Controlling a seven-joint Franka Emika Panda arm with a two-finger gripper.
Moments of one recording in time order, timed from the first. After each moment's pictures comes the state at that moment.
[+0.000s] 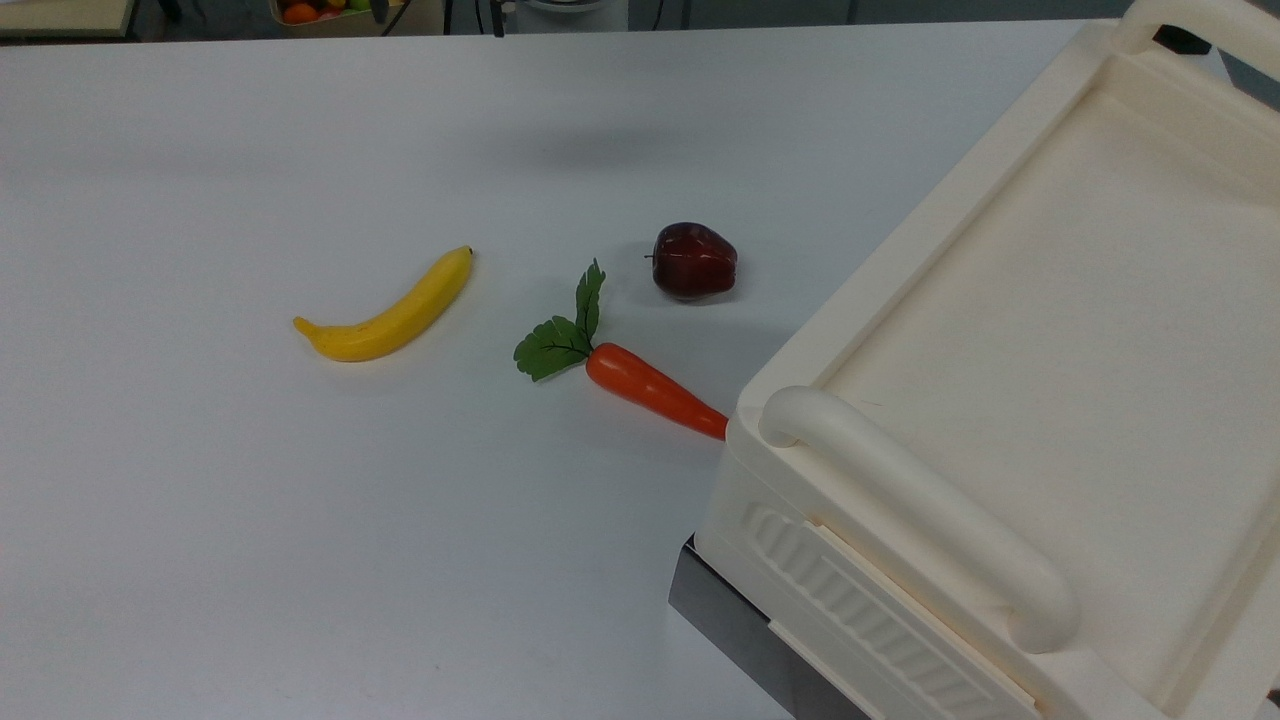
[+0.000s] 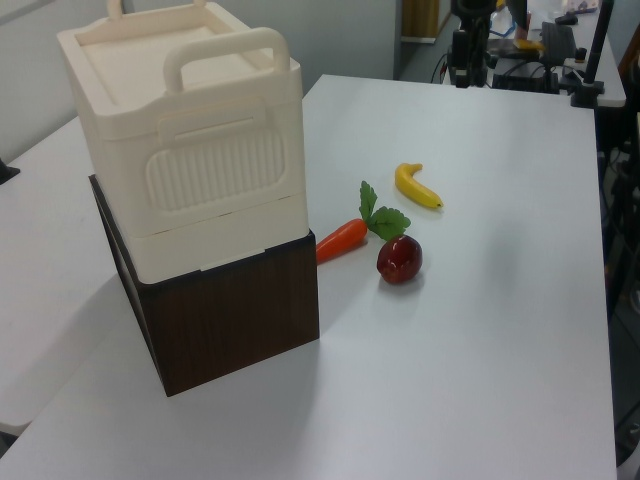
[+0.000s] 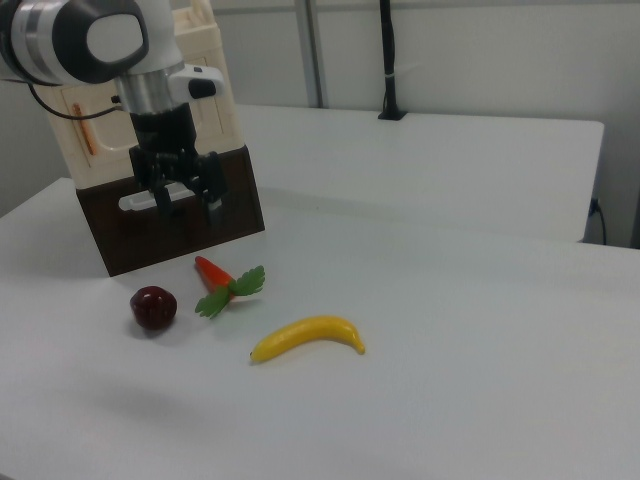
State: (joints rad) arm 0.02 0.01 -0.02 -1.63 -0.06 1.60 0.01
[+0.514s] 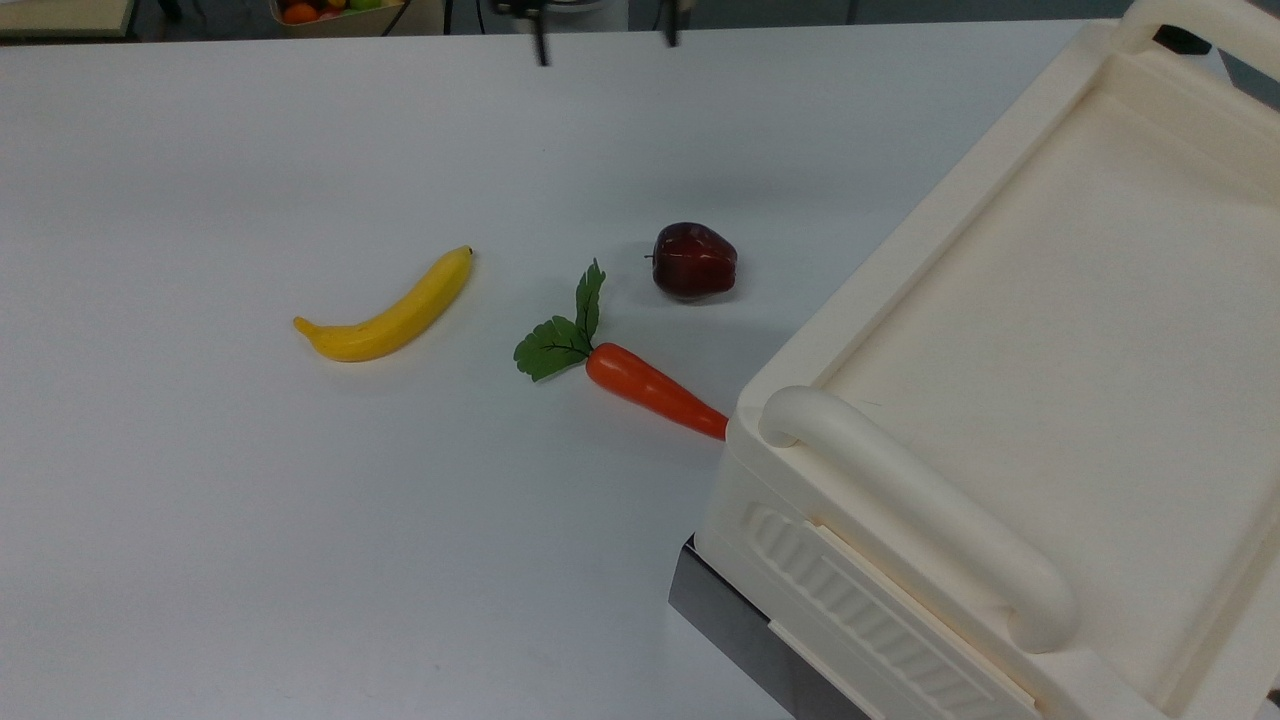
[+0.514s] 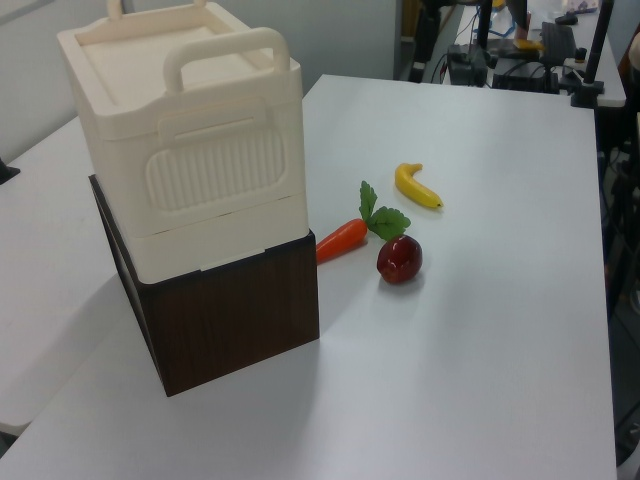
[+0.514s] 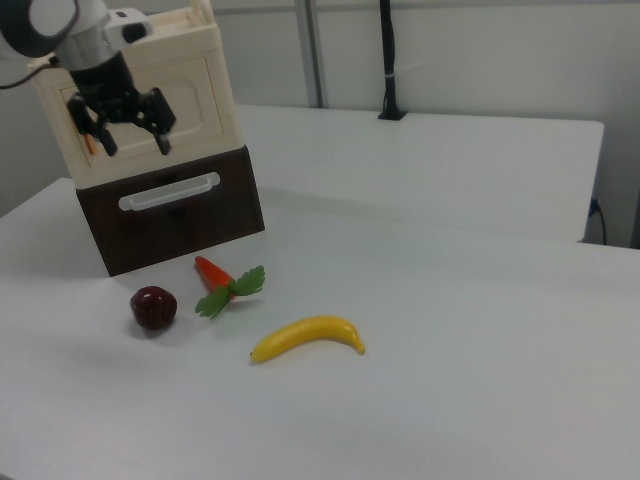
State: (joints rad) arm 0.21 0.05 0.00 -1.53 -0.01 1.80 -0.12
